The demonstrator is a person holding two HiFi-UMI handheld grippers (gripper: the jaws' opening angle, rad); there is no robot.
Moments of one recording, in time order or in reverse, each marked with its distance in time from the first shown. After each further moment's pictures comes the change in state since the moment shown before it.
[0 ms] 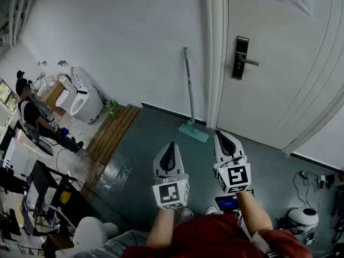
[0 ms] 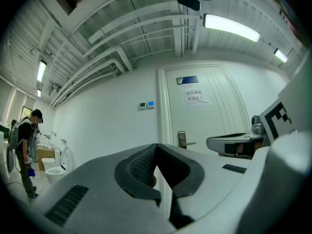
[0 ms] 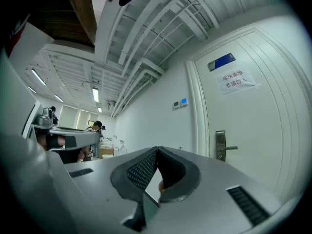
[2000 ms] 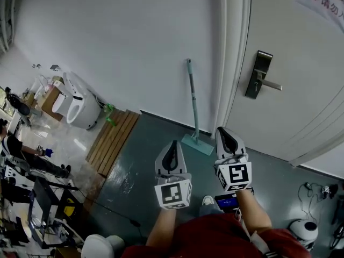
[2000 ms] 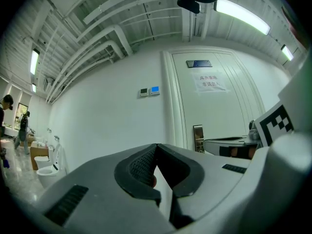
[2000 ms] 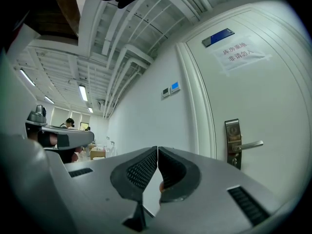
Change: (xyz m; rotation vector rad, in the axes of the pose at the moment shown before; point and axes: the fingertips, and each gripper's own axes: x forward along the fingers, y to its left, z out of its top) left arm 0.257 0.061 -0.037 -0.013 0.035 -0.016; right arm 0.250 -0.106 -0.034 0.045 0.001 -0.055
